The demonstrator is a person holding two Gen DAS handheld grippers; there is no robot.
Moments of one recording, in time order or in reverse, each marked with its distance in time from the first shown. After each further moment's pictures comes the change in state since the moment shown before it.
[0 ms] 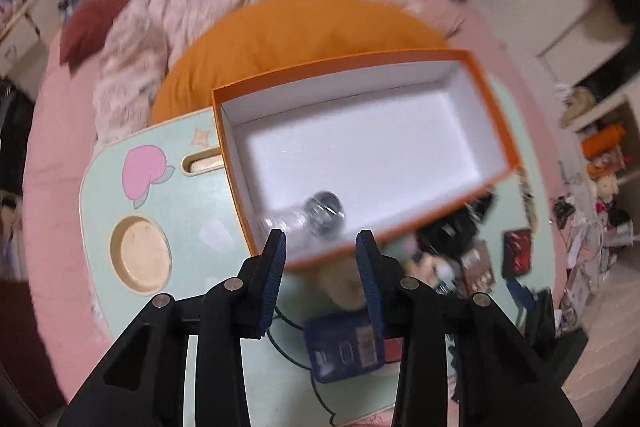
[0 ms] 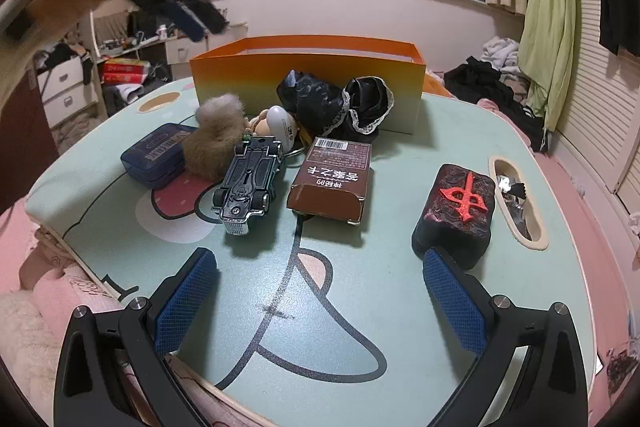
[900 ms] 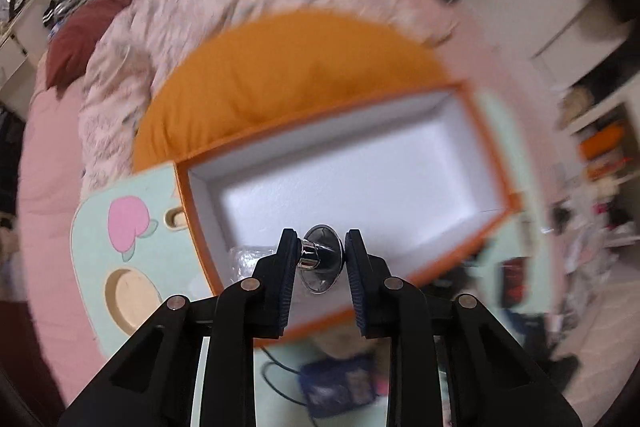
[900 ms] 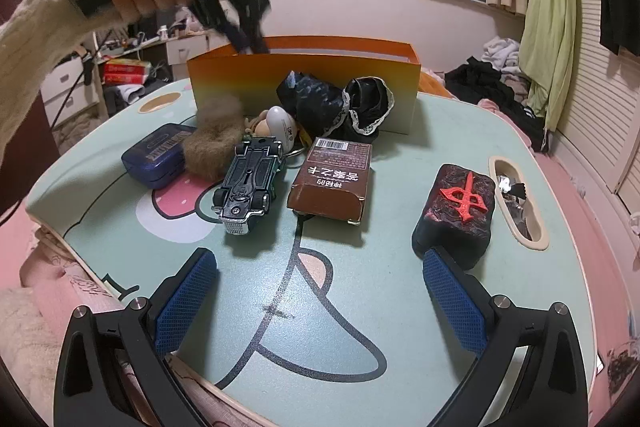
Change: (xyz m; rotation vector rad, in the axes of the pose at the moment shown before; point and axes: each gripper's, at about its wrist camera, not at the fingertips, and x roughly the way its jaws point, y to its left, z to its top) left arm -0.018 -0.022 0.014 0.063 -0.095 -0.076; right arm -0.002 0.000 0.000 0.000 -0.001 0.002
